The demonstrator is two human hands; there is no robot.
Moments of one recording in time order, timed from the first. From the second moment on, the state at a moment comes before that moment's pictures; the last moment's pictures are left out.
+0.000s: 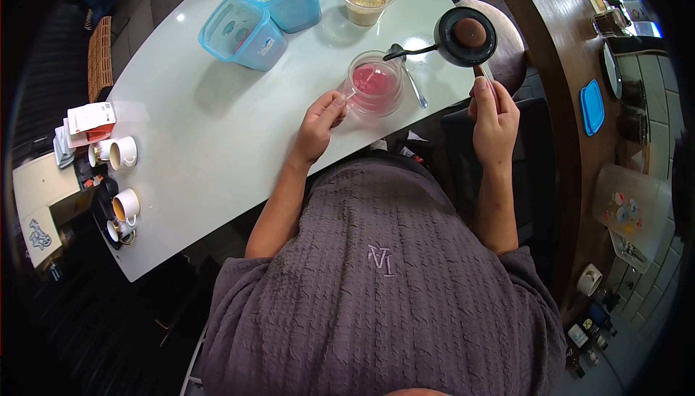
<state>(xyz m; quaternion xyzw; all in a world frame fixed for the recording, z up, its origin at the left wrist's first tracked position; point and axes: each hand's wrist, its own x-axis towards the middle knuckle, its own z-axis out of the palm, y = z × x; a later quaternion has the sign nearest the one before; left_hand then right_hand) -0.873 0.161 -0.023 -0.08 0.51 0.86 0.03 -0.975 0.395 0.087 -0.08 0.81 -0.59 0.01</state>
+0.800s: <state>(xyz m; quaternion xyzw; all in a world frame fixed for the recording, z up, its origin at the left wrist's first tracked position) -0.884 0.157 -0.026 -0.09 0.59 0.81 0.02 -0.971 0.394 0.082 -0.06 0.80 -0.59 0.01</state>
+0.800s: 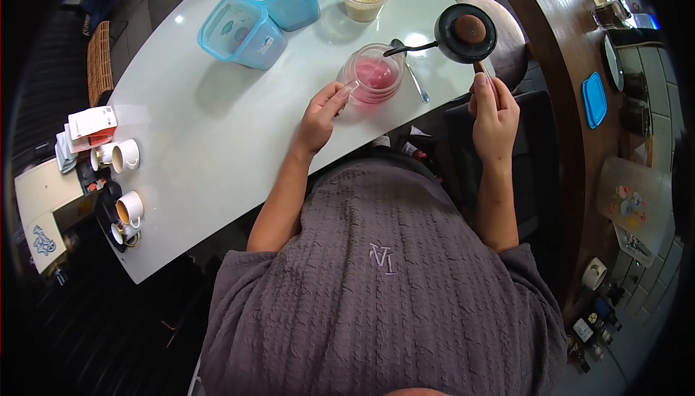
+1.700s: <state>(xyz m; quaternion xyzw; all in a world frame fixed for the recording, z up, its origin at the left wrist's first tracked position) -0.894 0.157 -0.029 -0.09 0.56 0.83 0.04 -0.973 0.391 0.084 -0.05 0.80 -0.60 0.00</state>
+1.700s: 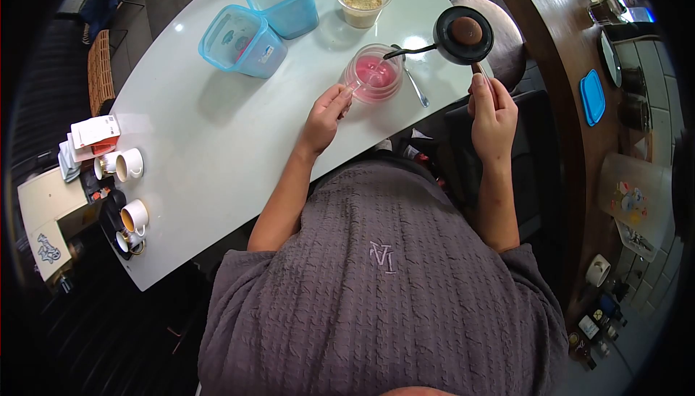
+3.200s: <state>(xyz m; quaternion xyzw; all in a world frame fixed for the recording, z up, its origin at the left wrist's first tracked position) -0.886 0.170 -0.029 -0.14 0.58 0.80 -0.05 -1.032 0.427 -0.018 0.06 0.68 -0.72 0.14</state>
